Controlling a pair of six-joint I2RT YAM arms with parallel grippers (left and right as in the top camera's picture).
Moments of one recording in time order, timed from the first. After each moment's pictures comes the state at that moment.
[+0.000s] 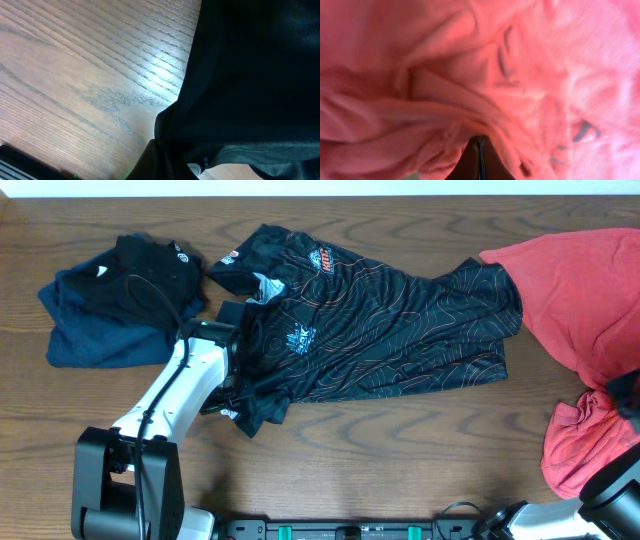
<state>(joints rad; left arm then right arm) -0.21 1.62 1.04 -1.09 -0.20 -0.61 -0.80 1.70 1.02 -0.48 0.12 0.40</state>
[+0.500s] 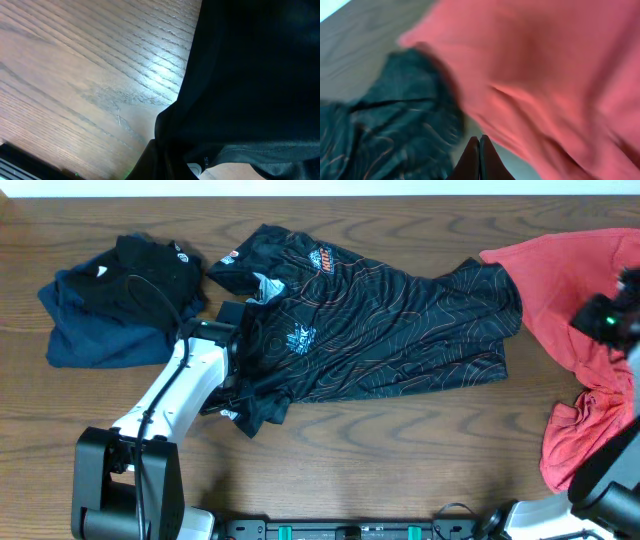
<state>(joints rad) -0.21 1.62 1.04 -1.10 -0.20 -0.61 -0.51 1.72 1.24 -0.48 -0.34 0.04</state>
